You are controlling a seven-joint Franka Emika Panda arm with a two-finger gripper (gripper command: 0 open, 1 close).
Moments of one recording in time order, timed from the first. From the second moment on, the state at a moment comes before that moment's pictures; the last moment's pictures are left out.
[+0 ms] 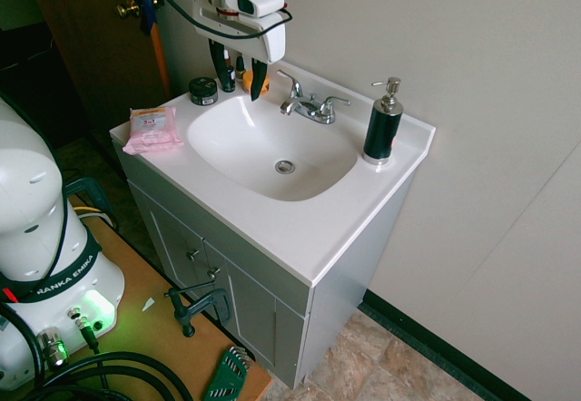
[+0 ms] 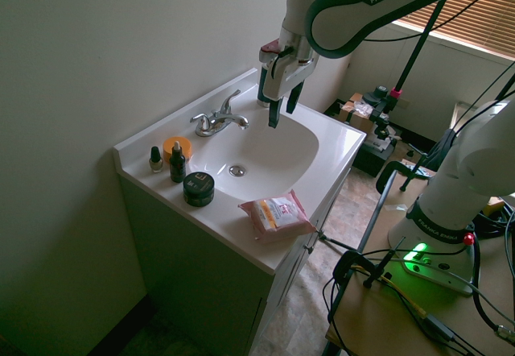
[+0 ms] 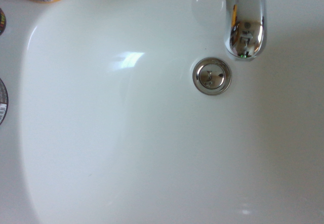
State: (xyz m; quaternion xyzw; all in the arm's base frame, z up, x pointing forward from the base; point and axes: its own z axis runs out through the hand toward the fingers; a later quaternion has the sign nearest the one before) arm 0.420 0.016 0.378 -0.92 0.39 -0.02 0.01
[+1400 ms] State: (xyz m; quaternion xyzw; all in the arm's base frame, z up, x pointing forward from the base) arm 0.568 -0.167 0.466 -0.83 0.55 -0.06 0.07
